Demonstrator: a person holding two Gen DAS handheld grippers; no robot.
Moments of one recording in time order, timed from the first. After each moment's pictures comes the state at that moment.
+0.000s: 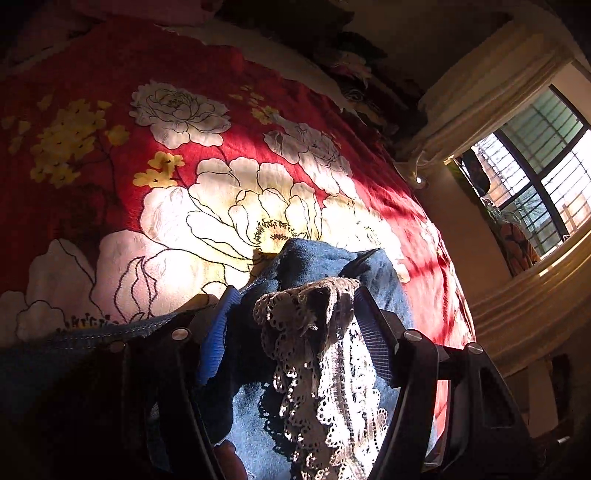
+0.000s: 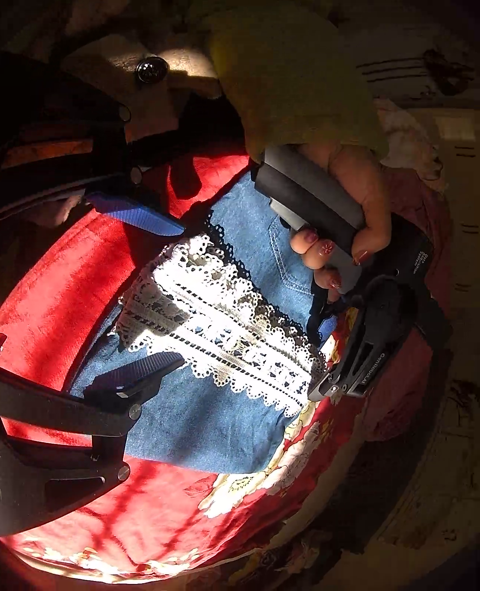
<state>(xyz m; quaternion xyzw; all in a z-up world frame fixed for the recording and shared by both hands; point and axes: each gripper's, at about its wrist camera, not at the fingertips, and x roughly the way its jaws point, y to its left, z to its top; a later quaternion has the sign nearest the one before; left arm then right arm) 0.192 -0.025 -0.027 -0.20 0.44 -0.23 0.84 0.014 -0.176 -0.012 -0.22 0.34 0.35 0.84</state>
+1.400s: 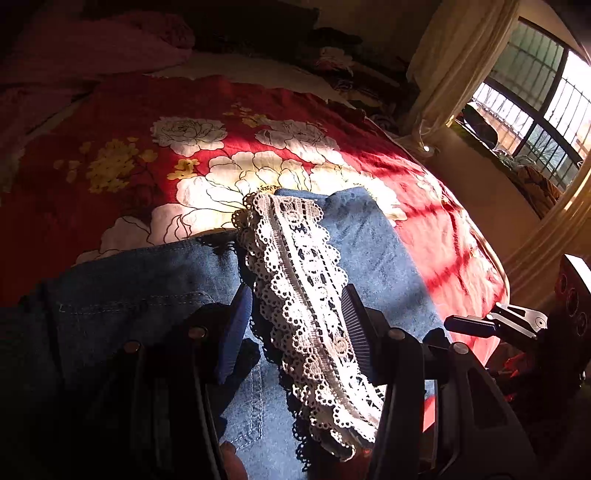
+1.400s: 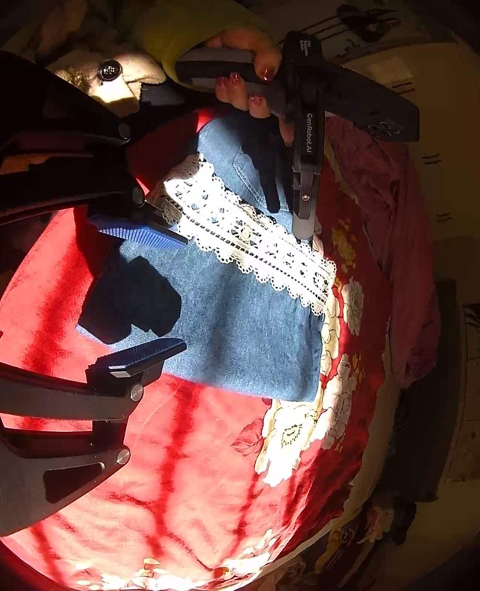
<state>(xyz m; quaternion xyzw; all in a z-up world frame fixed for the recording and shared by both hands) 0.097 -0.033 -0.004 -0.06 0.42 -0.22 0.88 0.051 -0.253 -0.010 -0.07 0.40 0.29 0.87</state>
